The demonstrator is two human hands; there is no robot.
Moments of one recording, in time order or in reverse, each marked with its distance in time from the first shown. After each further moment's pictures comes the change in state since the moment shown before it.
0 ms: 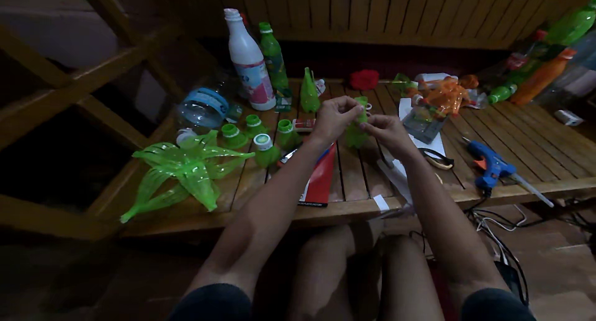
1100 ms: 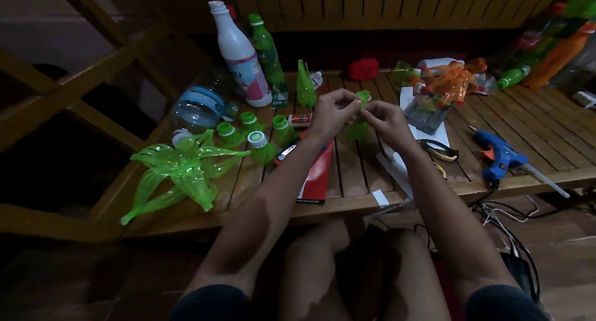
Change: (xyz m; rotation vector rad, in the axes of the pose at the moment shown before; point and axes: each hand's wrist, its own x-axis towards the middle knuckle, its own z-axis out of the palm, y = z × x) left_hand -0.005 0.006 0.004 0.035 -0.025 -0.022; right_hand -0.001 0.004 0.001 -0.036 0.080 -0.121
